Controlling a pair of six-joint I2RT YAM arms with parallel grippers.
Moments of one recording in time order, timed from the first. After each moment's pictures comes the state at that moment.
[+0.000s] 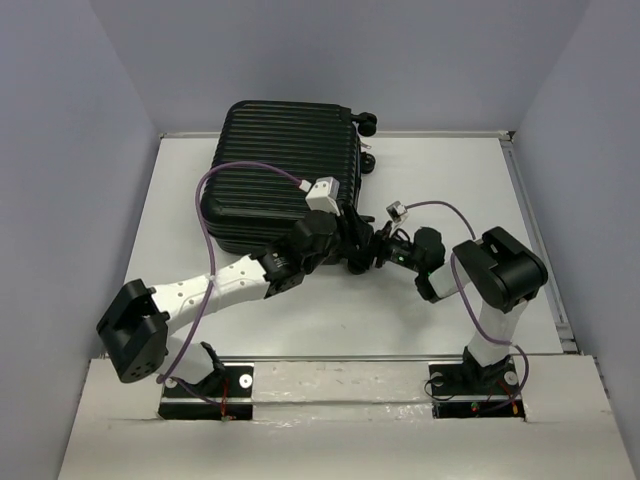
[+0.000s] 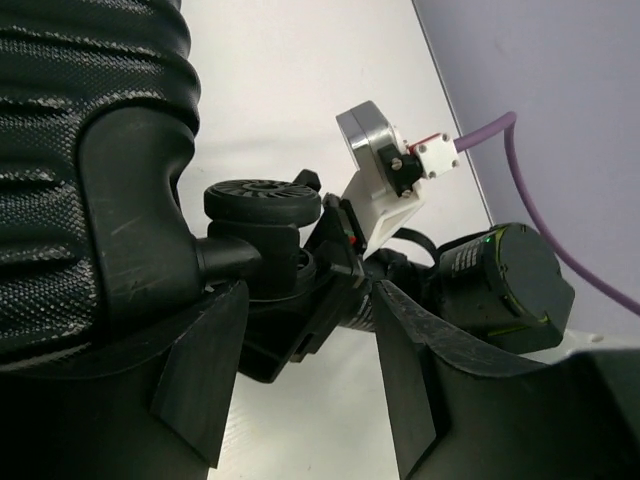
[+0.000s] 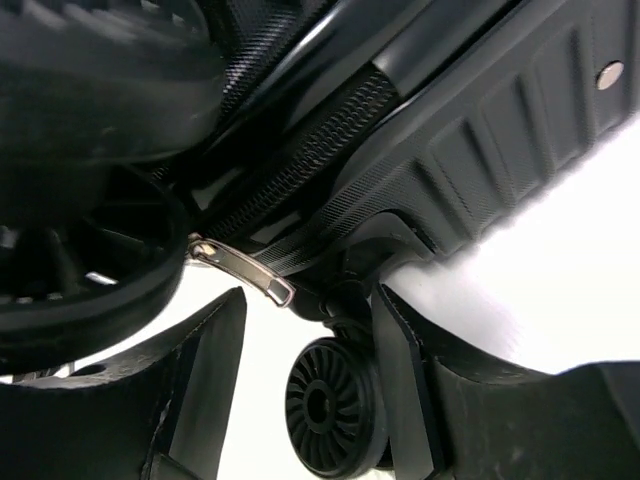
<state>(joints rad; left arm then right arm) -0.96 1.38 0.95 0.12 -0.31 -0.76 0.44 1.84 0.47 1.29 -0.61 0.53</state>
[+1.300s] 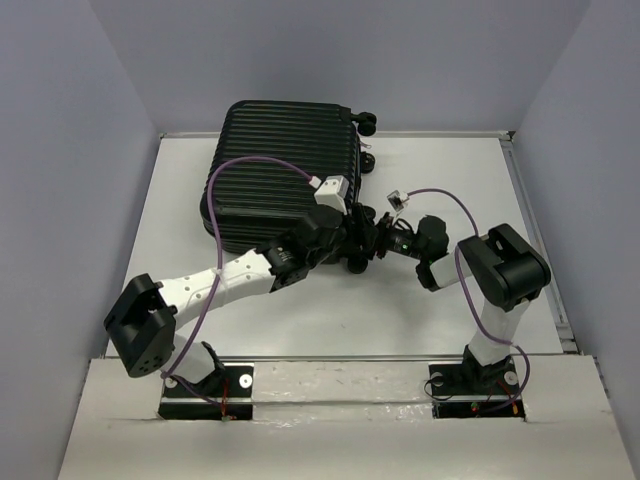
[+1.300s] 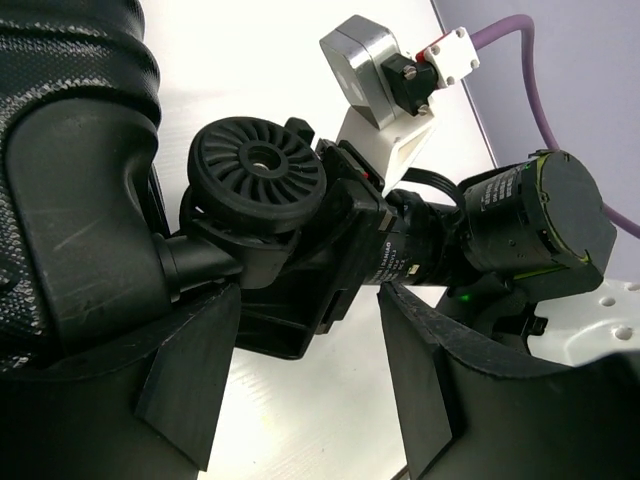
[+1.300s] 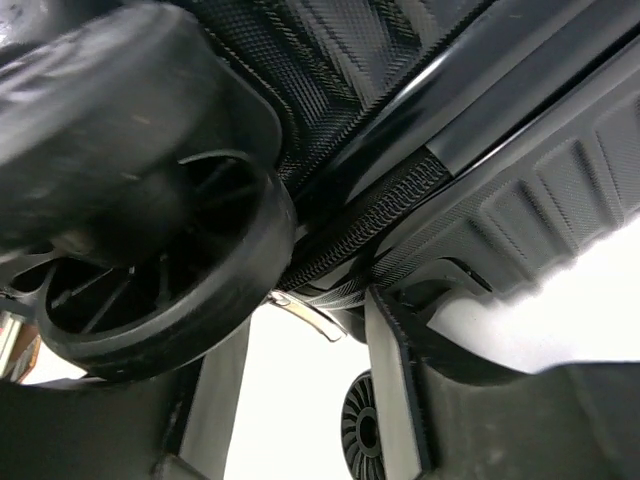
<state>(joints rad) -0.94 1.42 1.01 0.06 -0.23 -0.70 0.39 1.84 0.56 1.29 -0.79 0.69</state>
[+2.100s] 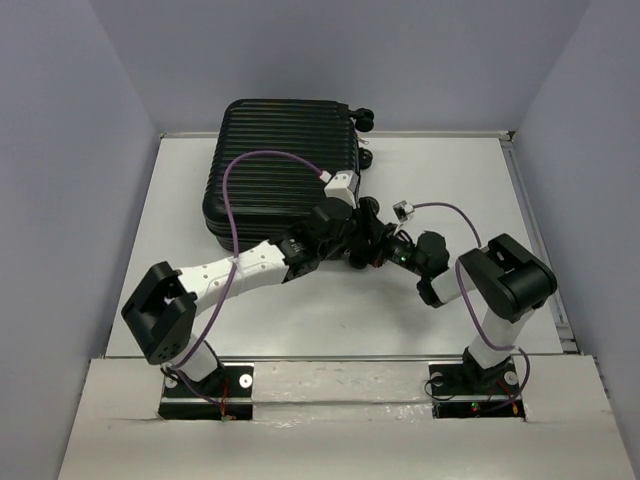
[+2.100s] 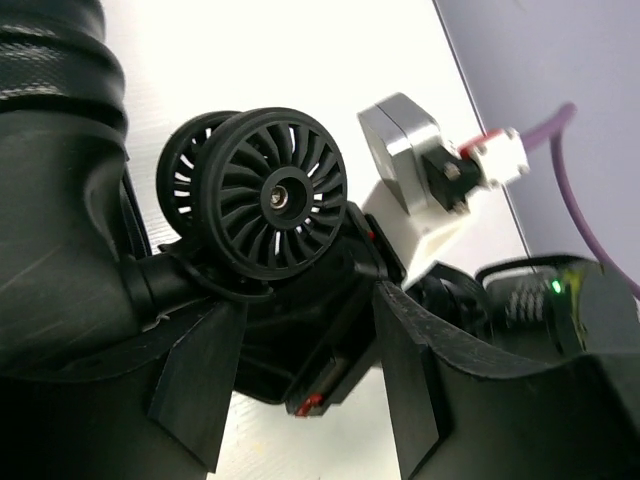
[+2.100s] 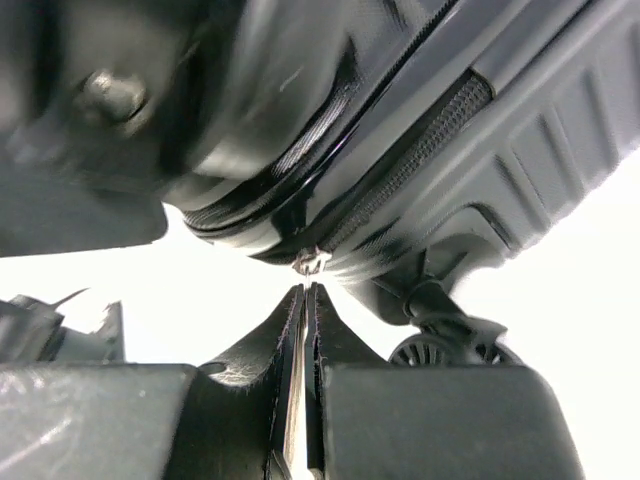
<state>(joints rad) -0.92 1.52 1.07 0.09 -0.21 -0.70 0.45 1.79 0.46 1.33 -0.61 0.70</state>
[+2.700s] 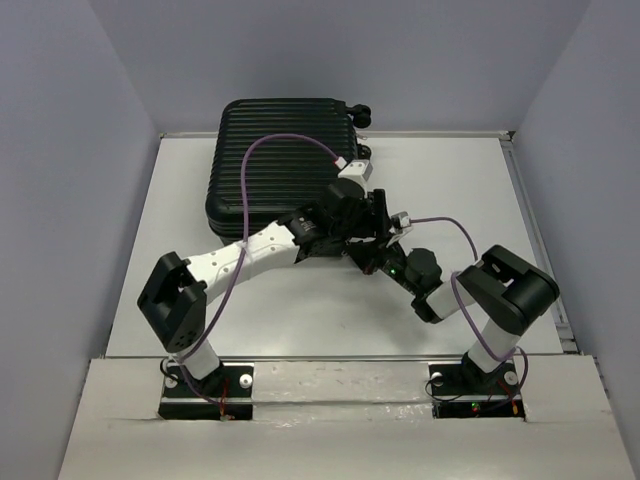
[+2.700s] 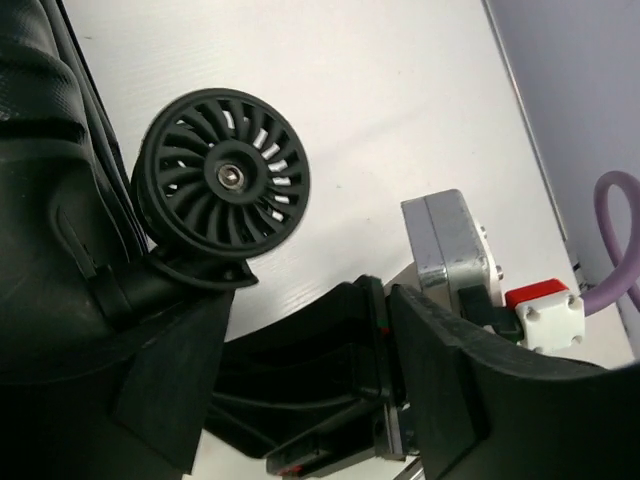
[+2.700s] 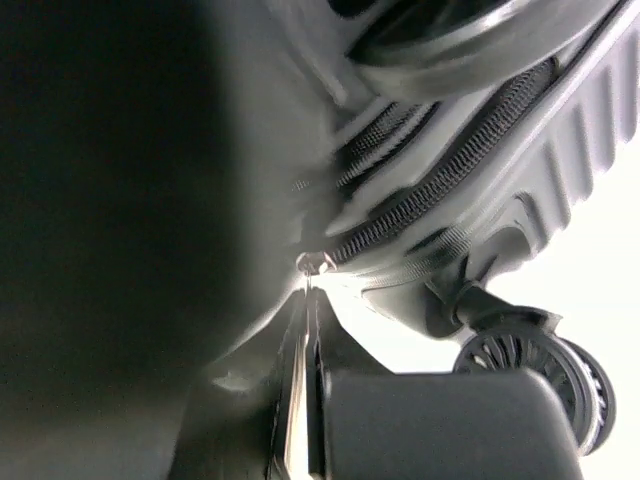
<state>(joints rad) -0.90 1.63 1.29 -0.14 -0.12 -0.65 0.65 1.70 0.35 1.38 -0.20 0.59</state>
